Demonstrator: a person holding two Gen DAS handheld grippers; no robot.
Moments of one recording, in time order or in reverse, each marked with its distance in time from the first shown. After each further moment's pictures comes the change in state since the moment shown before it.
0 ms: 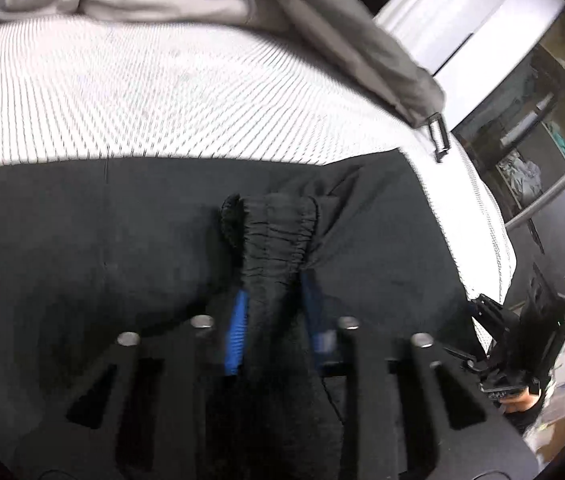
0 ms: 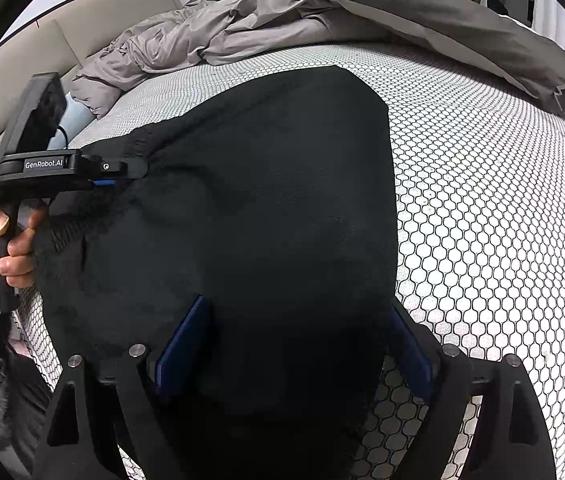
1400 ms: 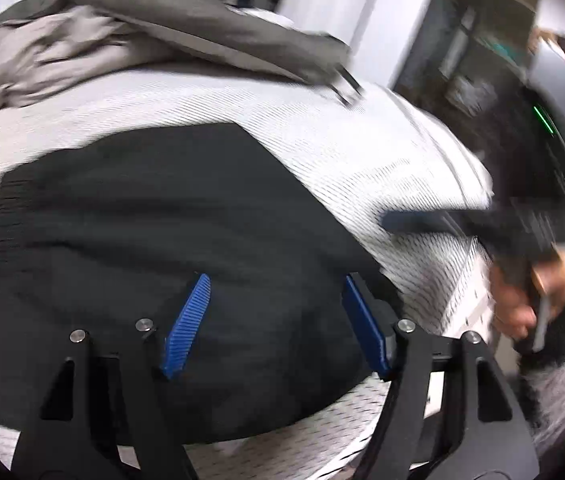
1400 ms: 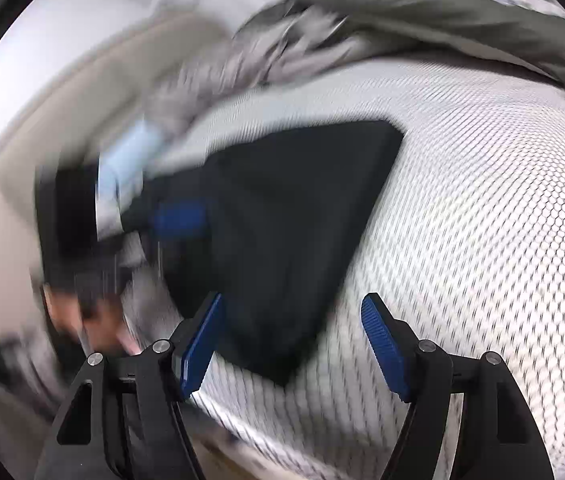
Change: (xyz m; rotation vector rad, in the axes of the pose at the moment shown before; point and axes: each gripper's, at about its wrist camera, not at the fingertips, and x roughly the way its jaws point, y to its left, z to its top) left arm -0.005 -0.170 -0.098 0.363 -0.013 -0.040; right arm -0.055 -0.017 -0.001 0.208 -0.103 0.360
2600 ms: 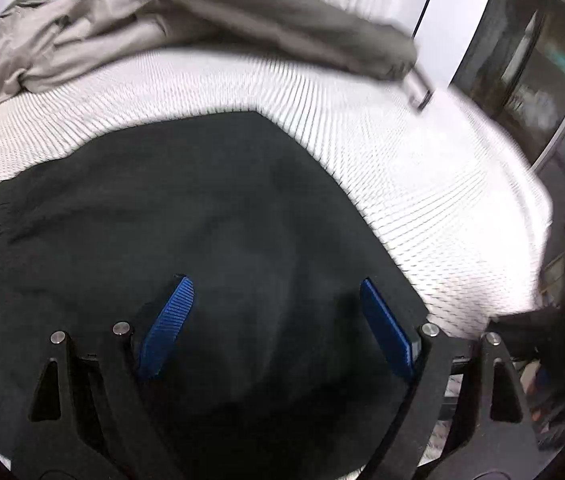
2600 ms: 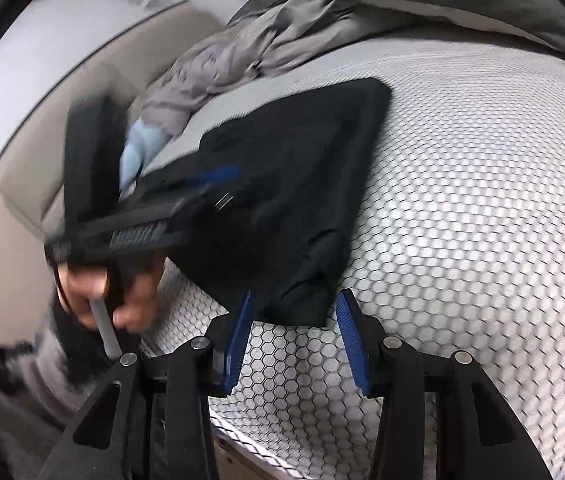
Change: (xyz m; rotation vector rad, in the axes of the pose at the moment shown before) left arm 0.099 0.033 0.096 -0.137 0.106 0.198; right arm 0.033 -0.014 -0.016 -0.111 0.146 -0.024
